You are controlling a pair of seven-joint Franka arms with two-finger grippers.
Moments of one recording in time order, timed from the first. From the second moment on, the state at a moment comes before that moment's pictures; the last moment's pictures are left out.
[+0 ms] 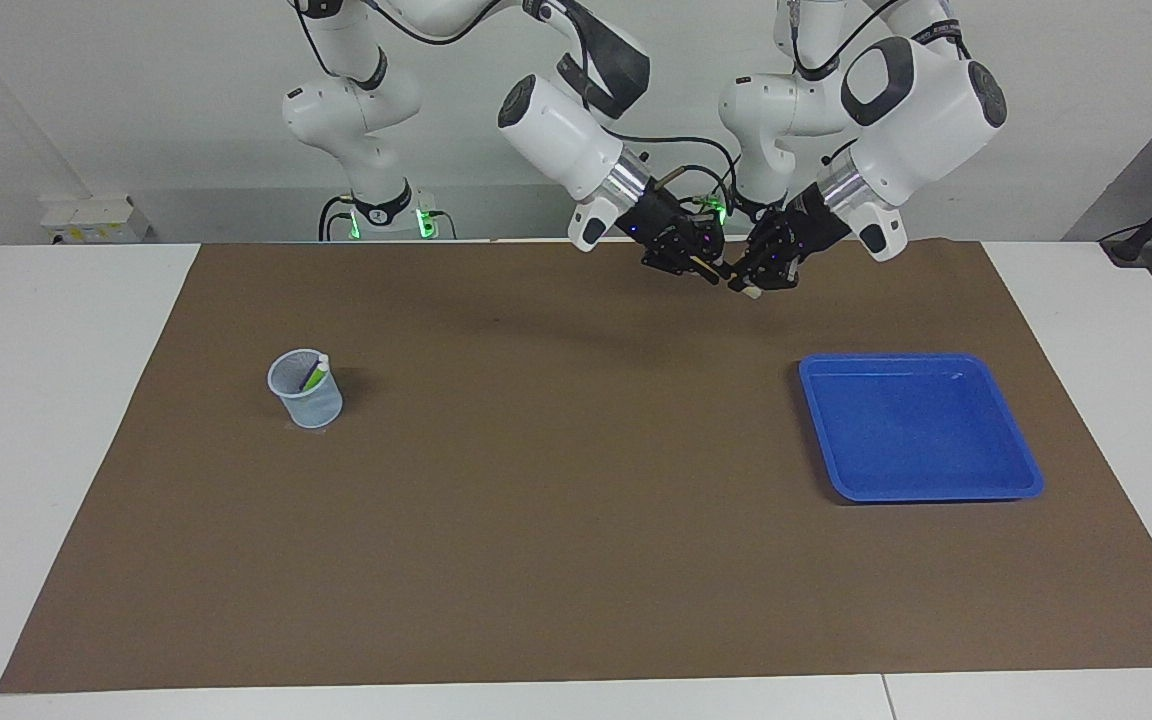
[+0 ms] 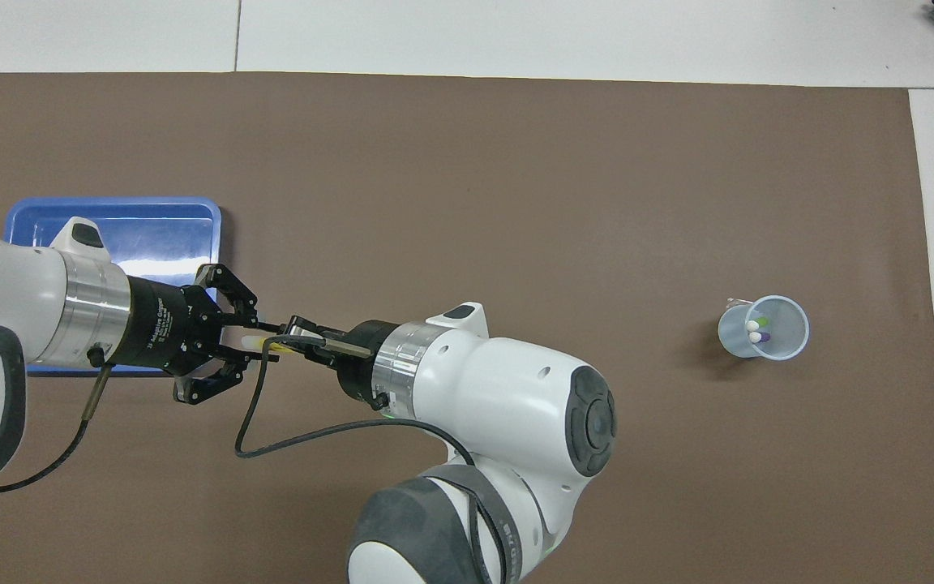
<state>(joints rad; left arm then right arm) -0.12 -0.18 -0.09 -2.05 -0.58 1.83 -1.42 0.48 0.19 0.36 -1.86 0.87 2.73 0.52</state>
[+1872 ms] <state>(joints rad) 0.08 -0.19 -0.06 -1.97 -0.12 1.76 -0.13 -0.14 0.02 0.35 -1.88 -0.26 1.73 -0.58</state>
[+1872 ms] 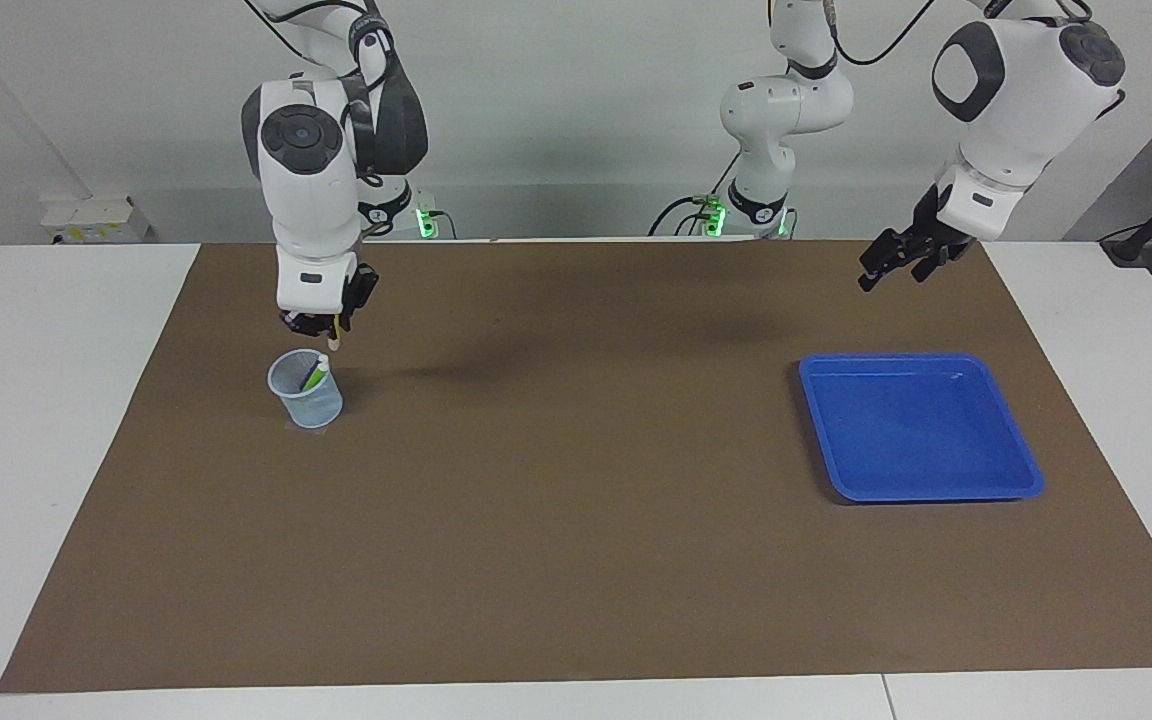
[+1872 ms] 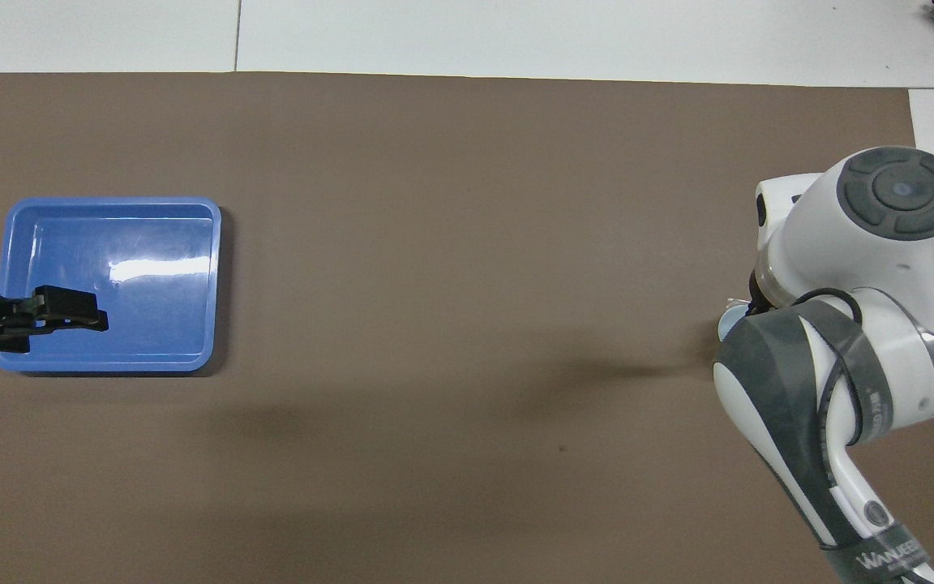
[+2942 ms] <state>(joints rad) 0.09 -0.17 -0.06 -1.73 -0.05 1.63 -0.13 -0.25 0.01 0.35 -2.09 -0.34 2.04 -0.84</state>
